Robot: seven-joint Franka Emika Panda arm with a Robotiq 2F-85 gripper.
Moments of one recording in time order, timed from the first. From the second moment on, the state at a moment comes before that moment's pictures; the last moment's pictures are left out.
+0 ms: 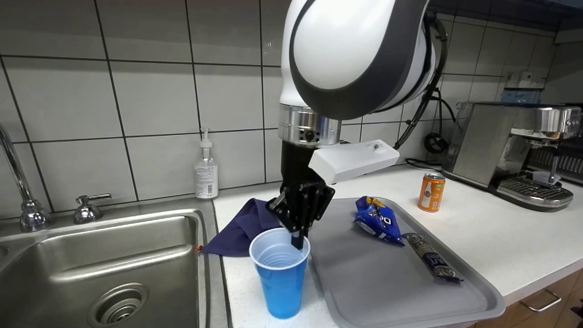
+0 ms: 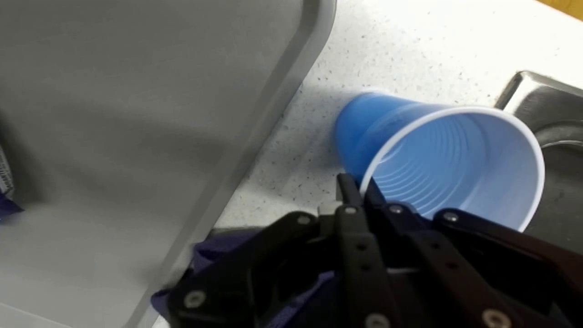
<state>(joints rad) 0.31 0.18 0.26 -2.45 -0.04 2.68 0.14</state>
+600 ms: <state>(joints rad) 0.29 0.11 0.28 -2.47 0.10 2.68 0.06</state>
